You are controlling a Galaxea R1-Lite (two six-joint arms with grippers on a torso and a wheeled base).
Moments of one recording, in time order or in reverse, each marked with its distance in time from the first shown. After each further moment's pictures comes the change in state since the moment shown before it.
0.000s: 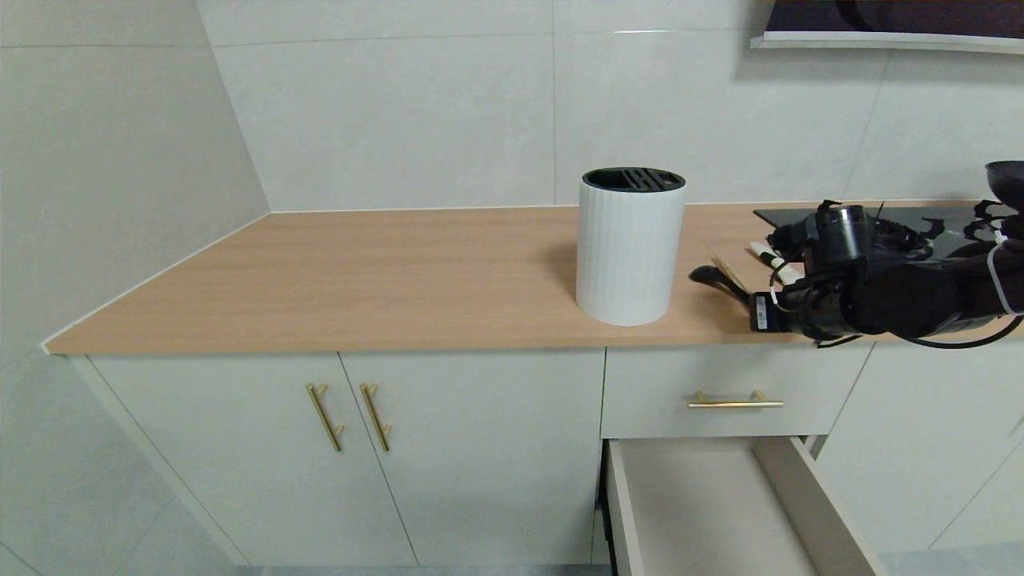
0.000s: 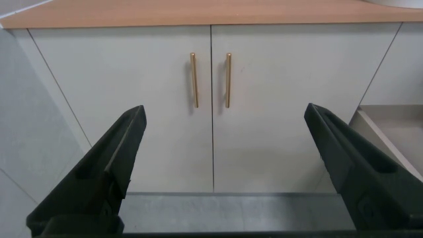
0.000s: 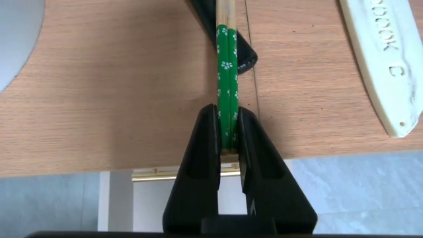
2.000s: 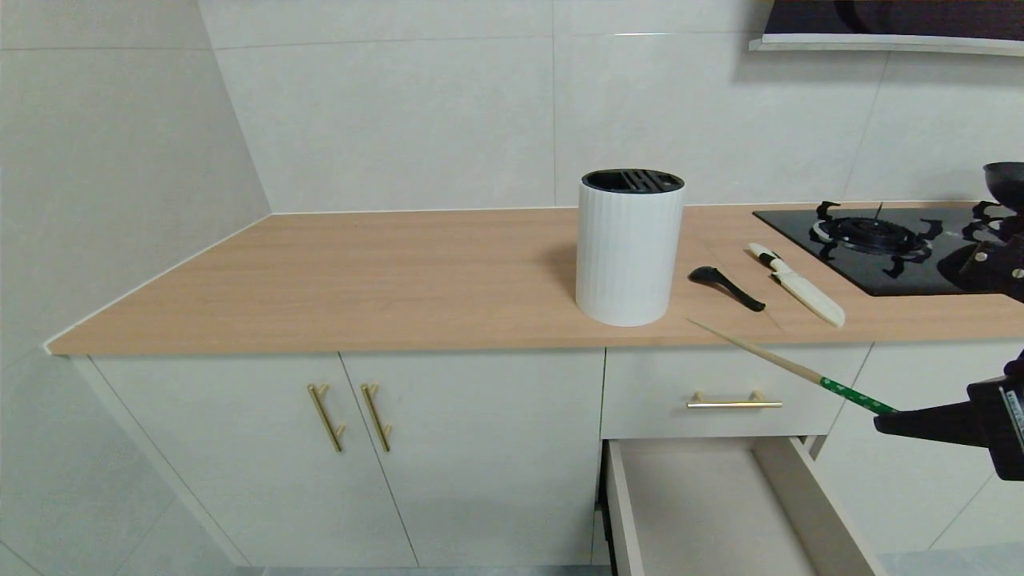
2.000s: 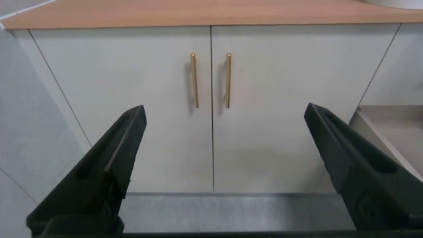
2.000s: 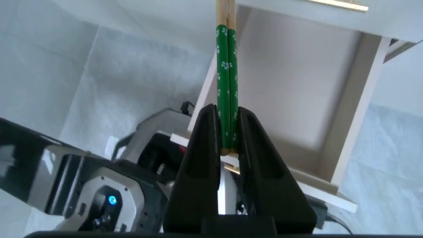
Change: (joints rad) left arm 0.000 0.000 0.000 0.000 0.000 0.000; right arm 0.181 -0.778 0.288 0.654 0.354 0.020
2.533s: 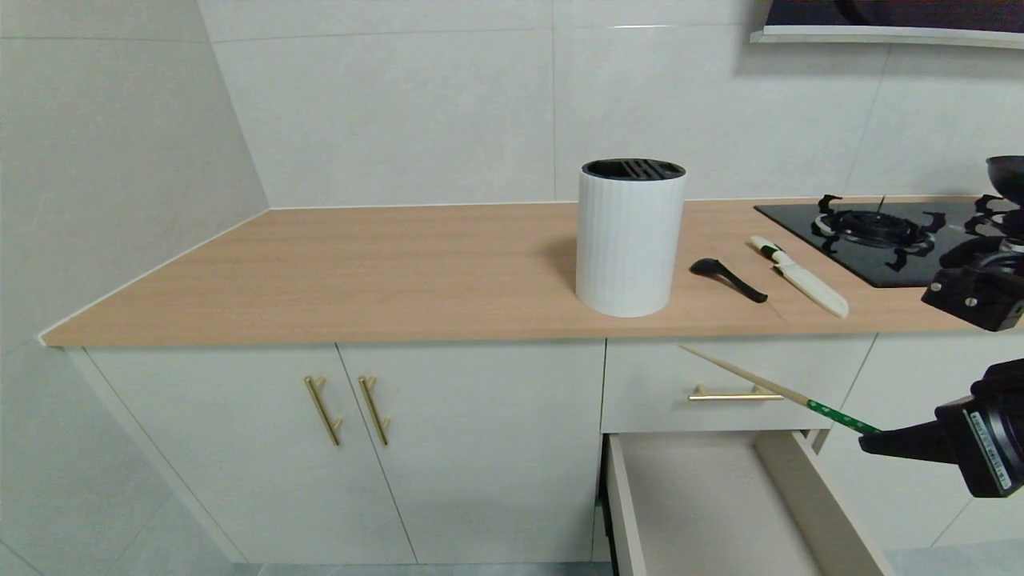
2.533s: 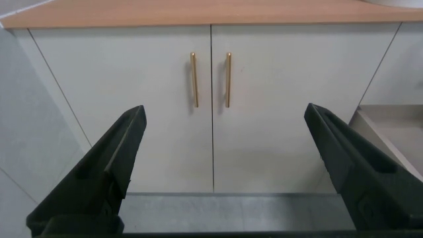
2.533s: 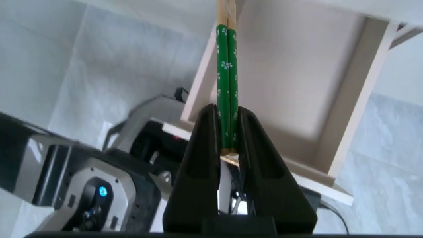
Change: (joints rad) left arm 0.000 0.000 0.000 0.000 0.000 0.000; right arm 0.001 0.044 0.030 -0.003 -0.001 -0.045
